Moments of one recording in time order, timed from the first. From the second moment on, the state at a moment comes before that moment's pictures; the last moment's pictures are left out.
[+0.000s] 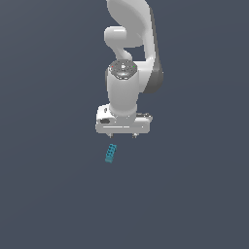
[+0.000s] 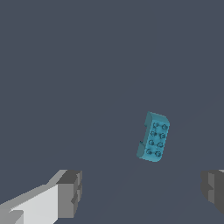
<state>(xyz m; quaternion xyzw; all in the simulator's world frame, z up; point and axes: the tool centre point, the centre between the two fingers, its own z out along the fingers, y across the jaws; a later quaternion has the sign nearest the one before) 0.013 -0.006 0.167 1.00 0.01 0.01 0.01</state>
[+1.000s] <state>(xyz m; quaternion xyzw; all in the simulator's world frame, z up) 0.030 0.003 0.180 1.00 0.01 0.04 0.00</state>
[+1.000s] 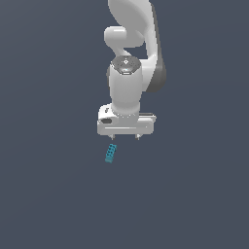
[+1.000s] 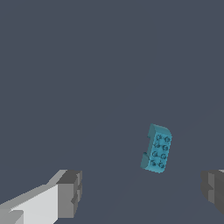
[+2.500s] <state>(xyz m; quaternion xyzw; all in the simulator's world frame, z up) 0.015 -0.066 0.044 0.99 -0.12 0.00 0.00</state>
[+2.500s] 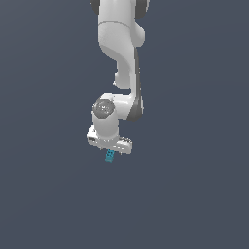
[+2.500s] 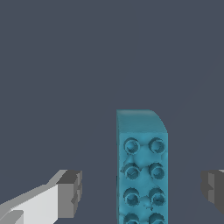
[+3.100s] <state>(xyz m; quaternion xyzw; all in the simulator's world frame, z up) 0.015 -0.066 0.022 0.99 -0.13 0.00 0.00</state>
